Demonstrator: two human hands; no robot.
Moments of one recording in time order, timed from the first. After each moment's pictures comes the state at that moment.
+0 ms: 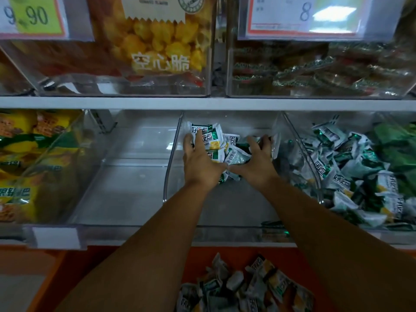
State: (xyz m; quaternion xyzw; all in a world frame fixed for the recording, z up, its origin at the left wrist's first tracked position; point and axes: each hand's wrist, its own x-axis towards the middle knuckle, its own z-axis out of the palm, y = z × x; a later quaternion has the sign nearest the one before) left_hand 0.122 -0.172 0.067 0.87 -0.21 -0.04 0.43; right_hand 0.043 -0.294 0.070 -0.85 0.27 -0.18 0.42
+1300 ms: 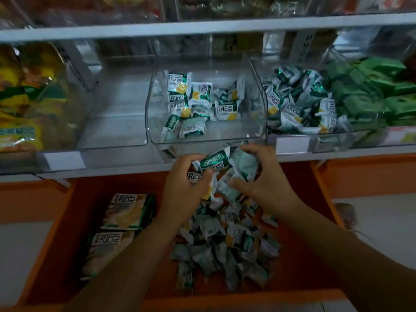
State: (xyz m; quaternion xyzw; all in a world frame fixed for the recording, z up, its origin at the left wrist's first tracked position) left_hand -0.068 -0.045 0.055 0.80 -0.30 -0.08 0.51; right_hand -0.183 -0.198 0.078 -0.85 0.23 -0.16 0.45
